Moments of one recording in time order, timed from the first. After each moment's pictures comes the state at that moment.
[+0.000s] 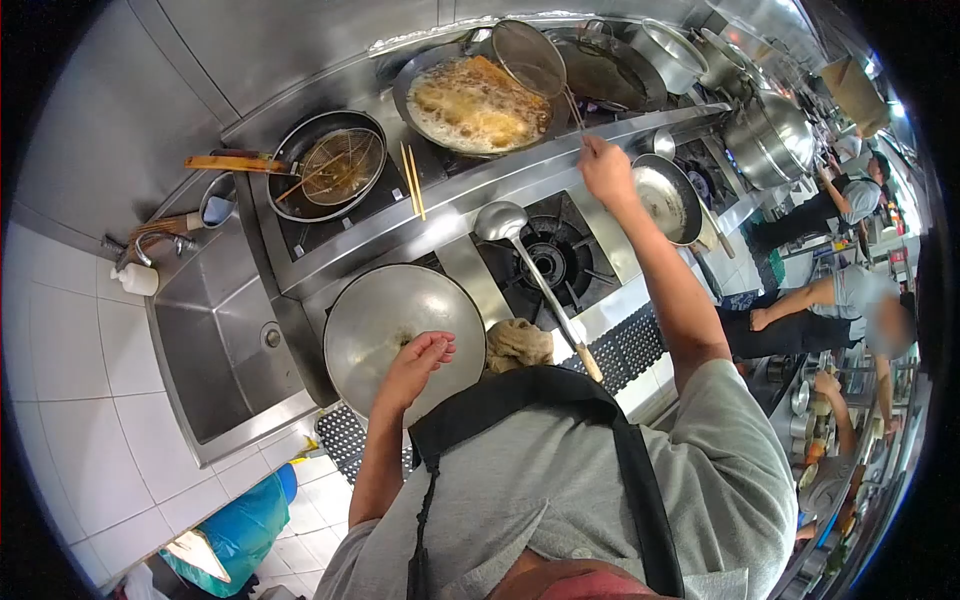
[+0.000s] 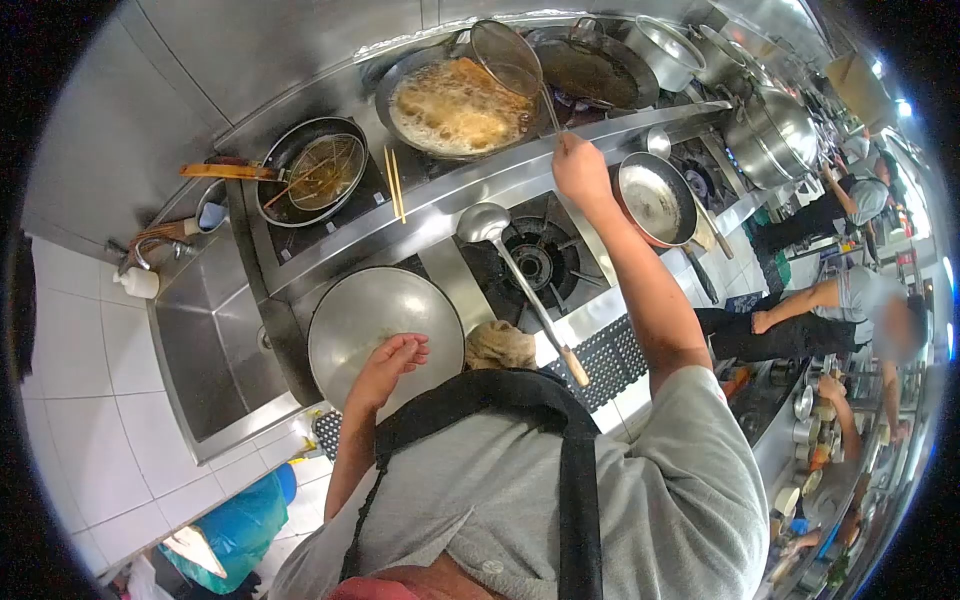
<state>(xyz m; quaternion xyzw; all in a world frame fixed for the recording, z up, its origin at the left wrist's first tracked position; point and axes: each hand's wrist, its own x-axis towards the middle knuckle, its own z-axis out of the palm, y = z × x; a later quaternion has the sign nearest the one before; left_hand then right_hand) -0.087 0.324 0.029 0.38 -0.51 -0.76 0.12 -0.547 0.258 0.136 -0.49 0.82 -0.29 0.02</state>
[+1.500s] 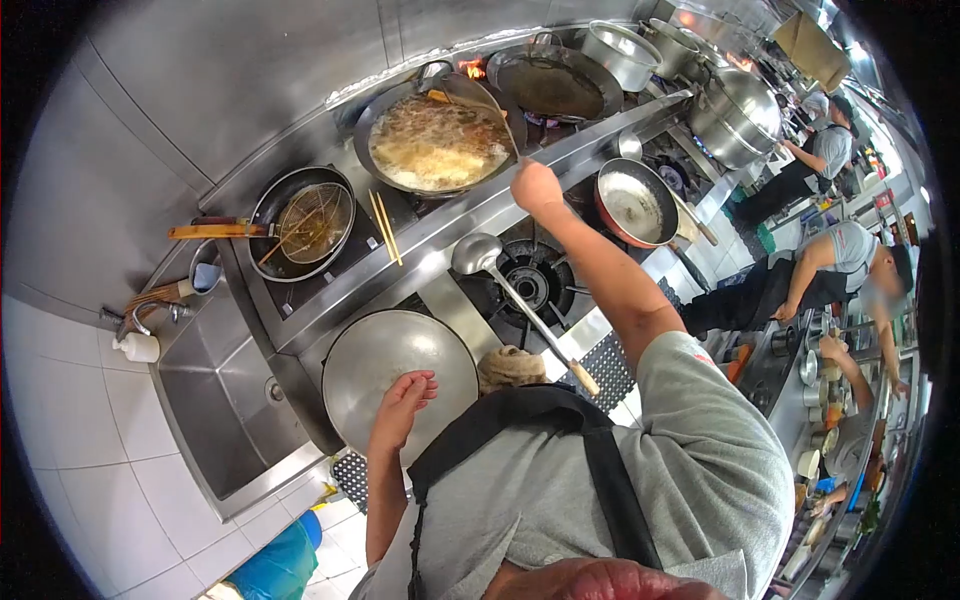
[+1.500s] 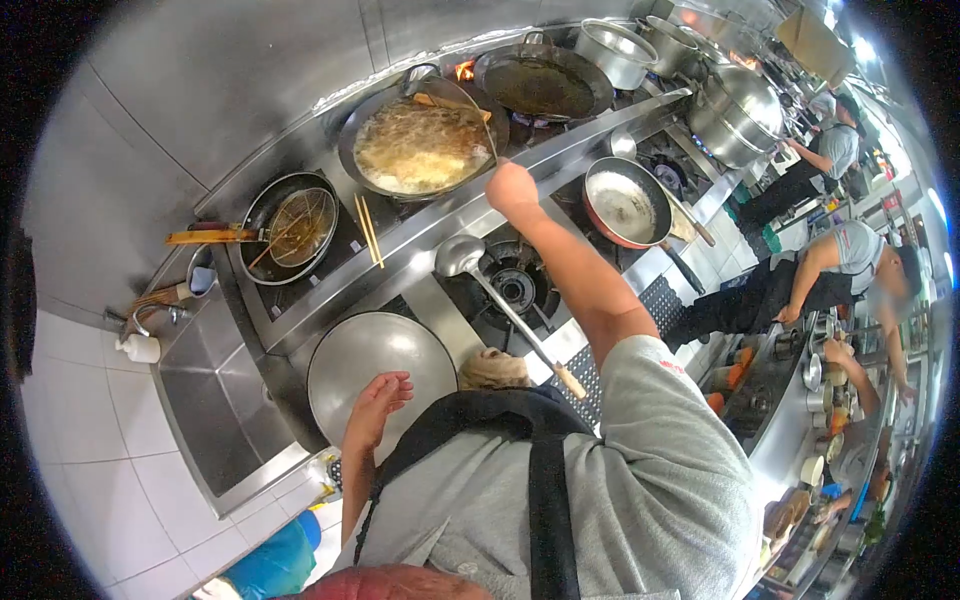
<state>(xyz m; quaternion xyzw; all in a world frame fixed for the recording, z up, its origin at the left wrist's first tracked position) -0.080 0.319 0.032 0.41 -0.49 -0.76 0.13 -0.550 0.196 0.073 -0.41 0.88 -0.22 0.05</state>
